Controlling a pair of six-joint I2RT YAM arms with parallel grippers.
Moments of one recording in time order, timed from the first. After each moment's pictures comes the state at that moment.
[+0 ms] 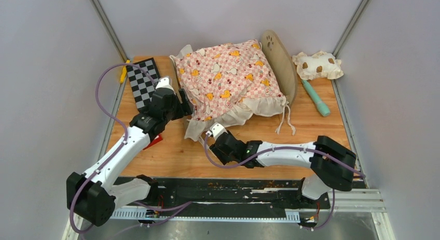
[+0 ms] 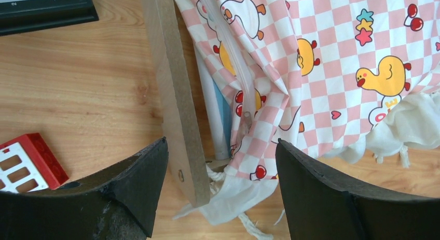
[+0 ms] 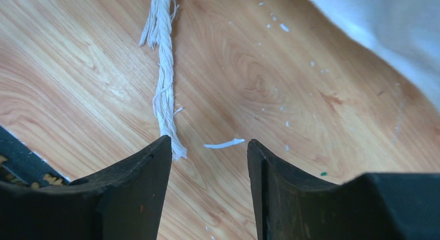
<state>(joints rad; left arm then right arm) -0.44 1.11 0.91 -0.38 -0.18 -0.60 1.17 1.58 0.85 -0.14 0.32 0.21</state>
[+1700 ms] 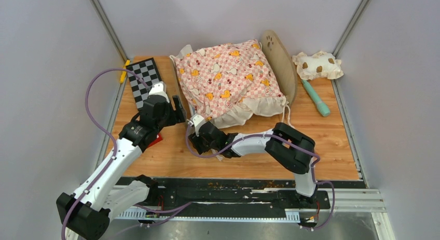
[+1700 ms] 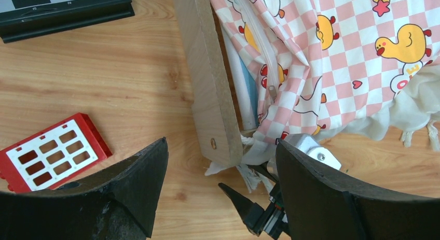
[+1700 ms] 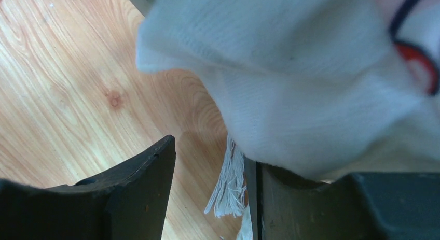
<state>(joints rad) -0.44 0.94 0.88 -0.52 -0.22 -0.51 1.09 1.95 1.08 0.26 0.11 0.20</state>
